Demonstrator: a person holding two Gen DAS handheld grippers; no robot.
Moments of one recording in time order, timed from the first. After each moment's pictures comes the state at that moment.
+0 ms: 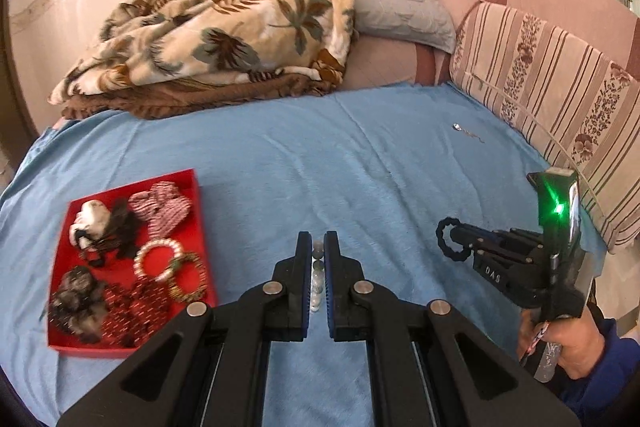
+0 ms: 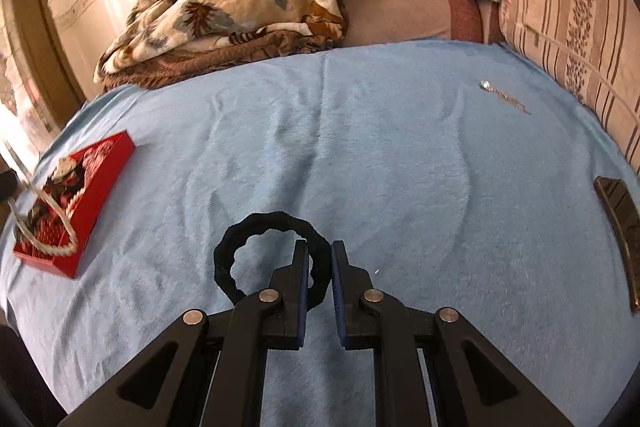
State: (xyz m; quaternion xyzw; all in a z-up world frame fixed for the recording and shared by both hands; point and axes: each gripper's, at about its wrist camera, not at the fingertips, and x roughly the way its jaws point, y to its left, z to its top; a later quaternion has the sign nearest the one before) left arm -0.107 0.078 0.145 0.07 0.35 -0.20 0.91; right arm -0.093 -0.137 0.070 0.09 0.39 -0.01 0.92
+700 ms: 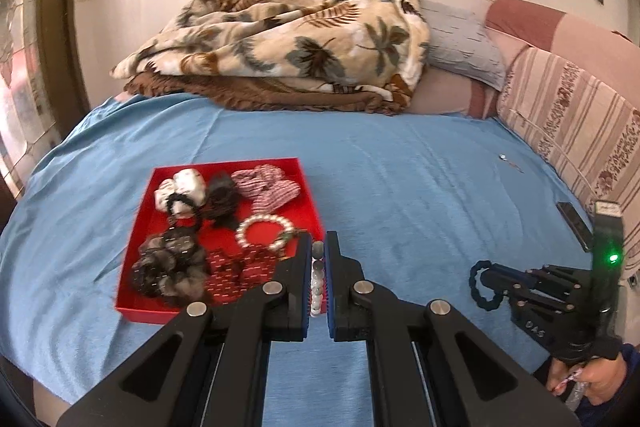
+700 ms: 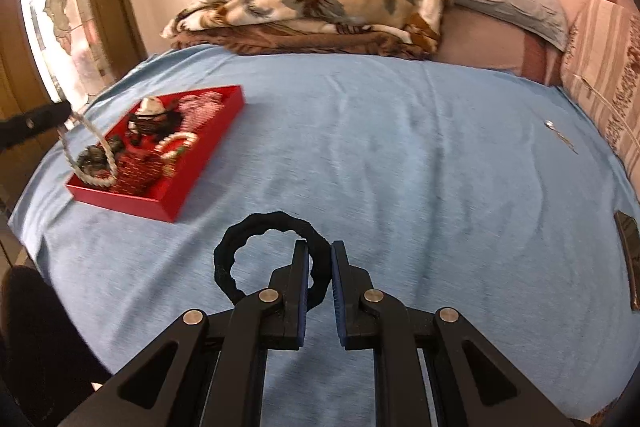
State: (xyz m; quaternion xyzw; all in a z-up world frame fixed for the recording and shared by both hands) left arm -0.129 0.198 0.156 0.02 0.33 -0.12 0.94; right arm -0.125 -0.021 0.105 0.04 0.40 0.08 0.91
